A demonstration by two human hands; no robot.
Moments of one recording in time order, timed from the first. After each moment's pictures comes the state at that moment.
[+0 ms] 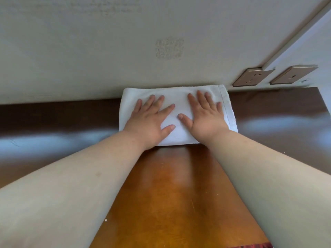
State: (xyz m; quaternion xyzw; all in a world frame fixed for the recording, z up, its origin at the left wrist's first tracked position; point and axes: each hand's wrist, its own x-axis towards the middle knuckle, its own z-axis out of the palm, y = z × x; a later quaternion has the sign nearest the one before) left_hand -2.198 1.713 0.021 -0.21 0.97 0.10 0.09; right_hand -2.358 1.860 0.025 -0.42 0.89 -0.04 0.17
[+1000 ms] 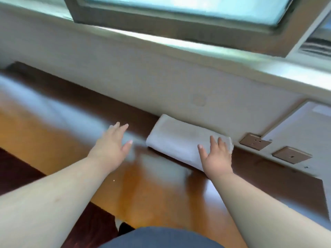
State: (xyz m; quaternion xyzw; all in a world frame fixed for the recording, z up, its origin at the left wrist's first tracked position) left_hand -2.034 1.814 0.144 -0.58 0.80 0.17 -0.04; right_hand -2.351 1.930 0.096 -0.43 0.87 -0.12 0.20
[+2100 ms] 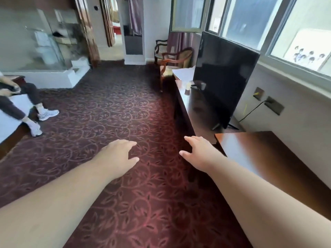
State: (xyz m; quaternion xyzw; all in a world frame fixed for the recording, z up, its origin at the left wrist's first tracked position) left_hand -1.136 1.973 0.284 -0.89 0.45 0.05 -0.09; right_hand -1.333 1.741 0.285 -0.94 0.30 -0.04 0.15
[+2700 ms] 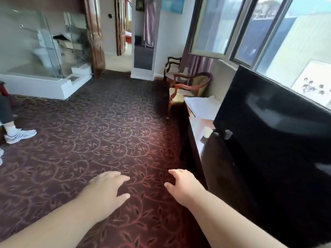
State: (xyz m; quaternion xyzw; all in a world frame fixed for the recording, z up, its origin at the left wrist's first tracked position) left_hand -0.697 1.645 0.242 -0.90 0.42 0.09 -0.09; right_hand -0.846 1.406 0.235 -0.94 0.29 0.03 0.17
